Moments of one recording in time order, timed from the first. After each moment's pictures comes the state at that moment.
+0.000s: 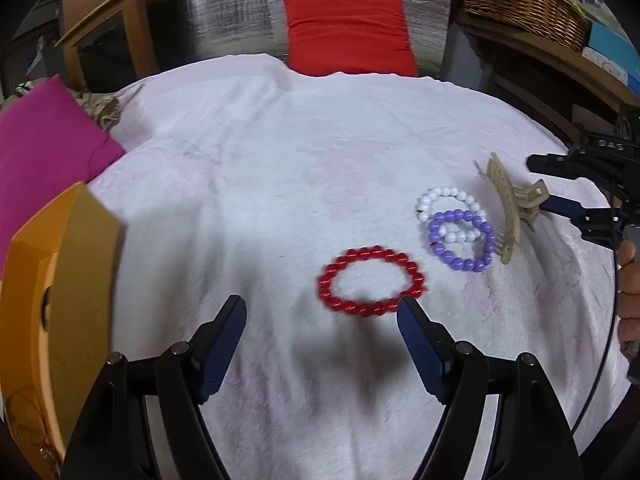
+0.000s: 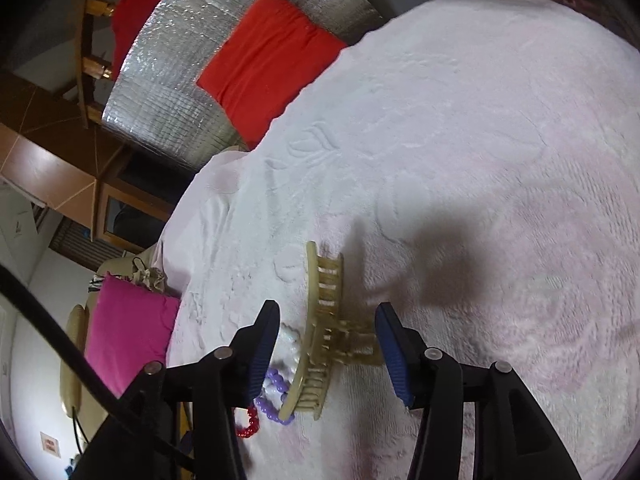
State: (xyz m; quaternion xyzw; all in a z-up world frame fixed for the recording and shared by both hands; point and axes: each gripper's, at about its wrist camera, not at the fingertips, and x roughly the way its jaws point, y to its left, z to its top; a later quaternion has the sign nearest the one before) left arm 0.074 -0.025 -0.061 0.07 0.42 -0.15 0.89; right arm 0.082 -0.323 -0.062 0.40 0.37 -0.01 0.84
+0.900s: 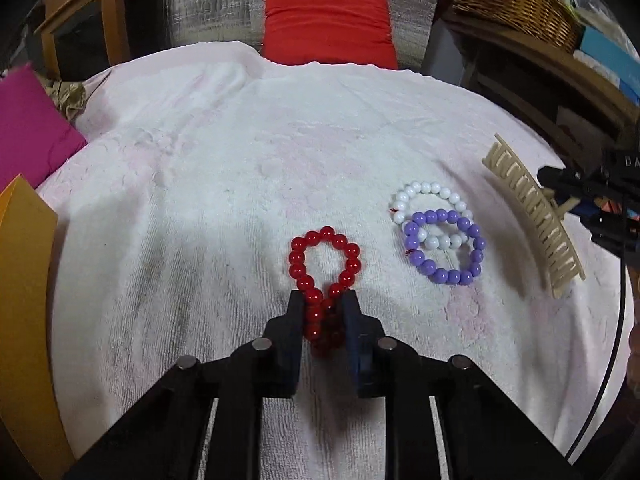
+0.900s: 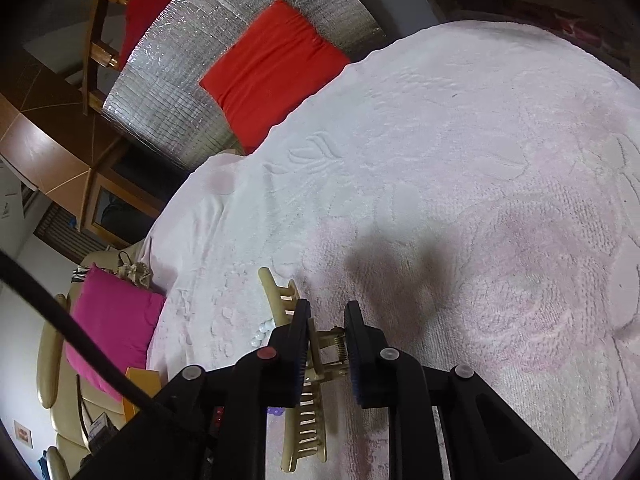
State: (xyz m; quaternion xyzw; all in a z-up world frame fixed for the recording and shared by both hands) left arm 0.093 -0.041 -0.083 0.05 0.44 -0.19 0.88; right arm 0.064 -0.310 -0.045 0.36 0.37 -0.04 0.86
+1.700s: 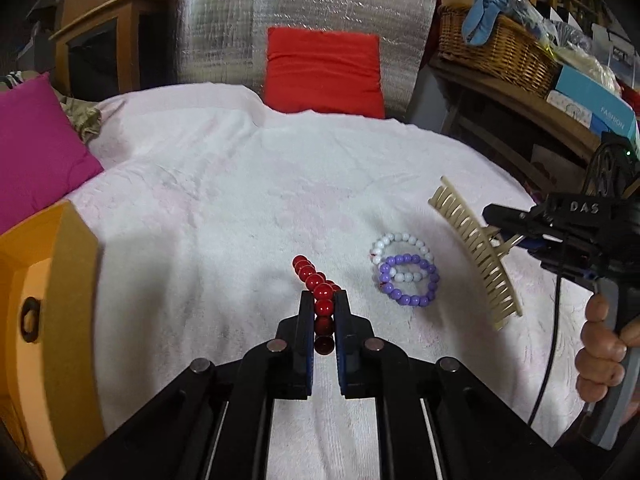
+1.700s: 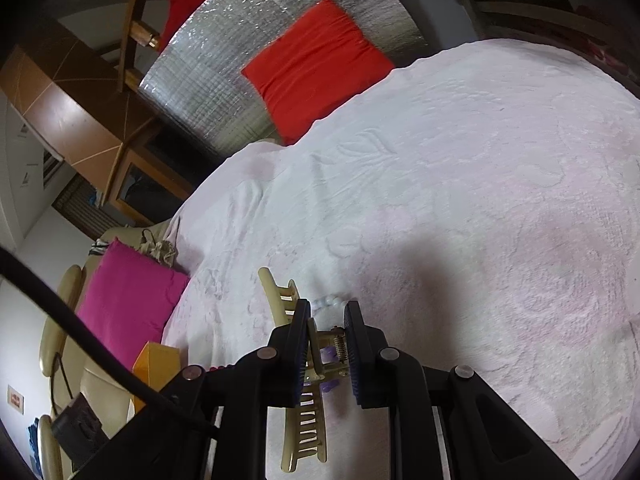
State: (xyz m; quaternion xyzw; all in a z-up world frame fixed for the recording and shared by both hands) left arm 0.061 -0.006 -0.026 0.01 0.37 -0.22 0.90; right arm 0.056 -0.266 -0.021 0.33 0.35 0.01 0.88
